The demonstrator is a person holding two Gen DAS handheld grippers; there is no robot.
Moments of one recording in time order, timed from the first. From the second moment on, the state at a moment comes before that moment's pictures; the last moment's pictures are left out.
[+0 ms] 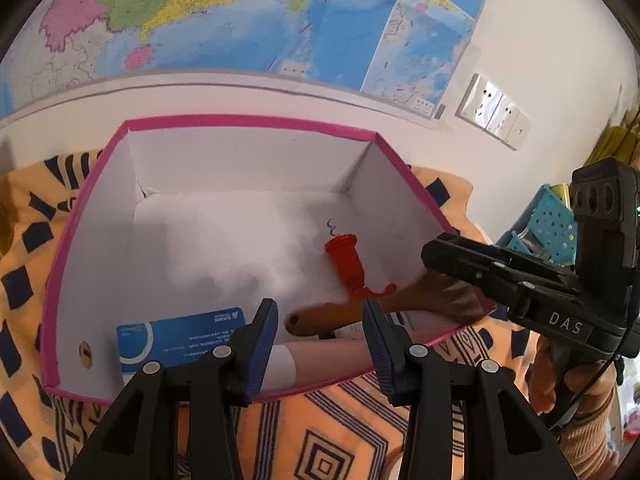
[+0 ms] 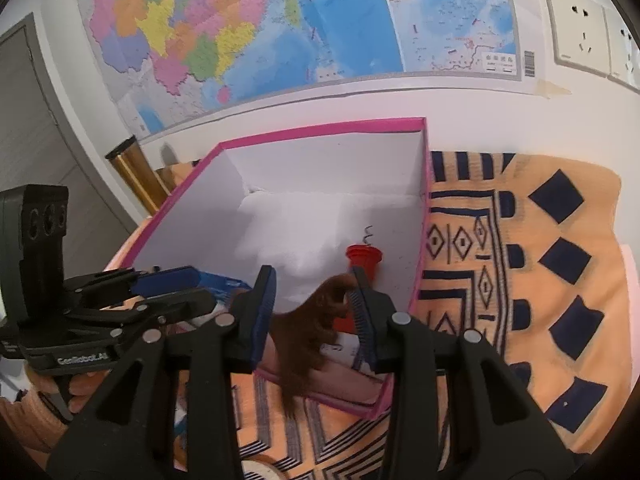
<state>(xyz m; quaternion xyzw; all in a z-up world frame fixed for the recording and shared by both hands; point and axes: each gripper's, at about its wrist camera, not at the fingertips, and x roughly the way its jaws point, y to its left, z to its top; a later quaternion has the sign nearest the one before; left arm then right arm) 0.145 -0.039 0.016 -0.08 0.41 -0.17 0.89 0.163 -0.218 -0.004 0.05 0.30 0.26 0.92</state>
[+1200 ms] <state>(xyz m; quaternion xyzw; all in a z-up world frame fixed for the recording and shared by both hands) 0.017 0.035 -0.009 -0.08 0.38 -0.09 0.92 0.047 -0.194 -0.068 0.03 0.36 0.37 0.86</state>
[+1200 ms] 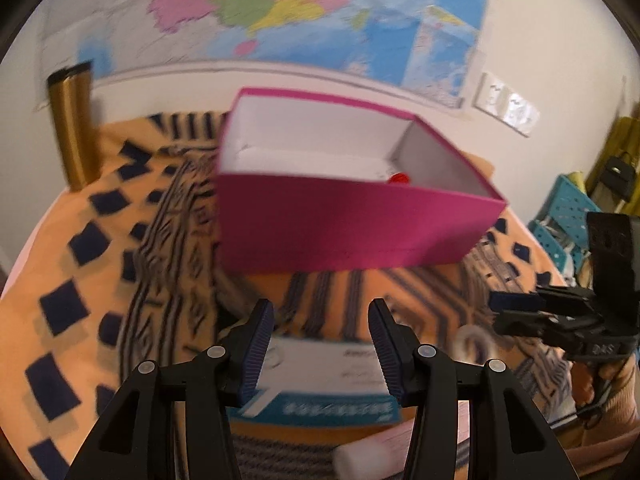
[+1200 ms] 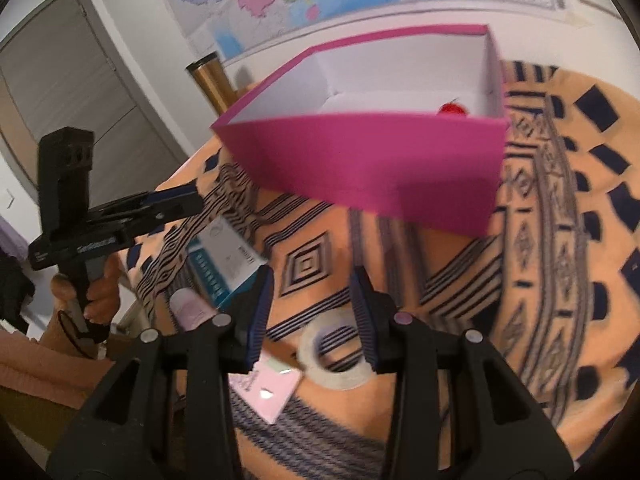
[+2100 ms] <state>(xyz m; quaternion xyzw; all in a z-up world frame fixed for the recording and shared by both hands) 0.005 0.066 -0.052 -0.12 0.45 -0.11 0.88 0.055 -0.104 -0.106 0.04 0.42 0.42 0.81</state>
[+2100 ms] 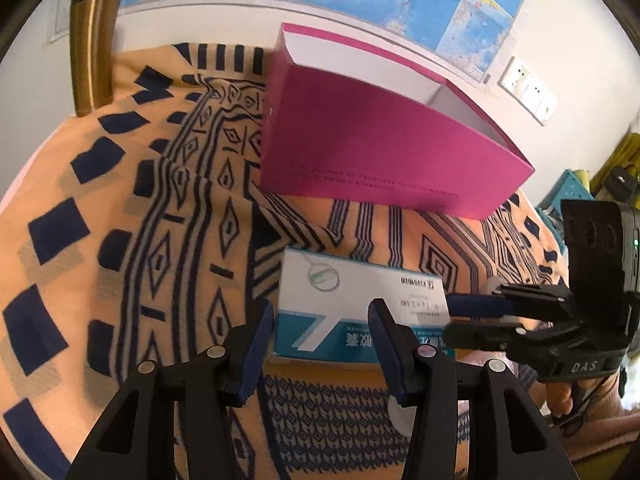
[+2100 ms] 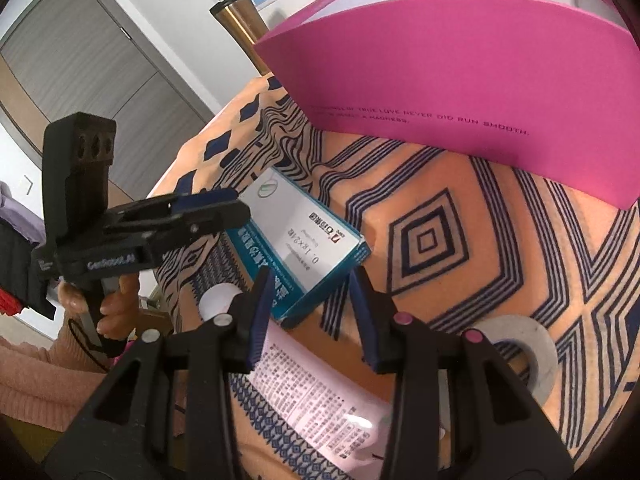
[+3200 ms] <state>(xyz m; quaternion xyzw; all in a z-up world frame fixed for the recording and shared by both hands) 0.002 0.043 -0.030 -0.11 0.42 -0.13 0.89 0.053 -0.115 -0.087 0.02 0.39 0.39 0.84</state>
